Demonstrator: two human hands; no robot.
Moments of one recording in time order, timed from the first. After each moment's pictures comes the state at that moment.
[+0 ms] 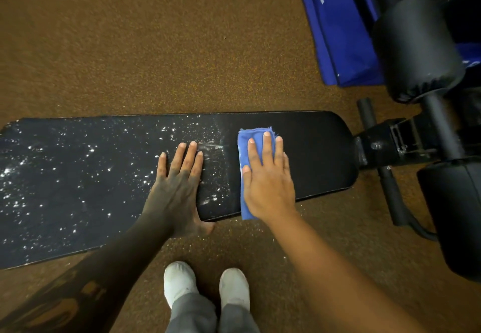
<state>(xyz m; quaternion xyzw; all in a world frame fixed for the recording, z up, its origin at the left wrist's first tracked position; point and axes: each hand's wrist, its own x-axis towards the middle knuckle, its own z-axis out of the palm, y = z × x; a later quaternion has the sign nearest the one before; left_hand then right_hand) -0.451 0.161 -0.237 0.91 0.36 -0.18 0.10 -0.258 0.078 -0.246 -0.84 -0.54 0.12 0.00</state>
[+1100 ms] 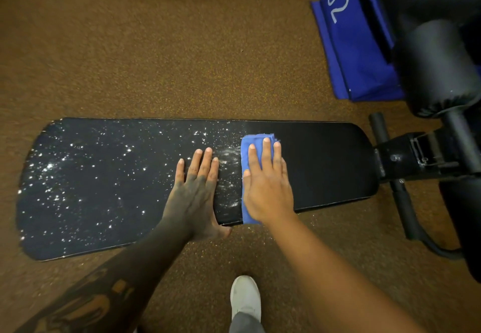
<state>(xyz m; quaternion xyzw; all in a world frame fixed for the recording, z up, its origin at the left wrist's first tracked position) -0.477 0.162 -0.242 0.91 0.38 -0.14 0.12 -0.307 0.105 -0.249 -0.82 -0.56 0.12 0.01</state>
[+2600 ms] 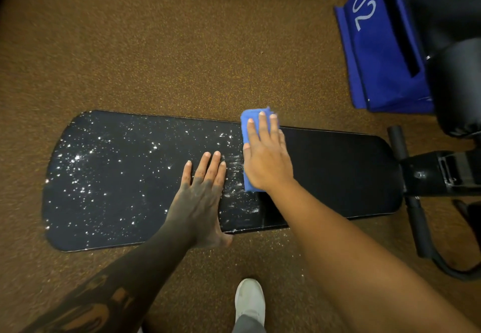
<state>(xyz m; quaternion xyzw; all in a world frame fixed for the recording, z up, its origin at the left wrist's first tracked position) -0.511 0.173 -0.237 0.90 0.38 -0.15 0.14 -0.317 0.192 -0.249 -0.78 -0.62 0.11 0.03</state>
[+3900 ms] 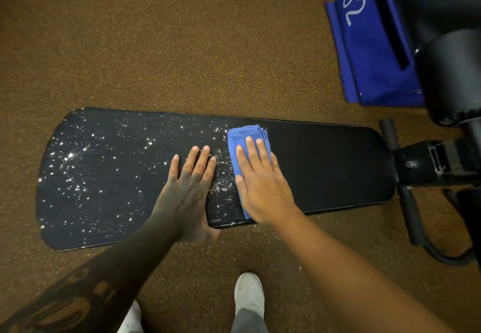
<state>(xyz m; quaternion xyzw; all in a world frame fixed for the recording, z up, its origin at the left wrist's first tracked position) -0.528 0.182 -0.236 0.91 0.37 -0.16 0.13 -0.337 0.124 -0.240 -0.73 -0.66 0.15 -0.01</state>
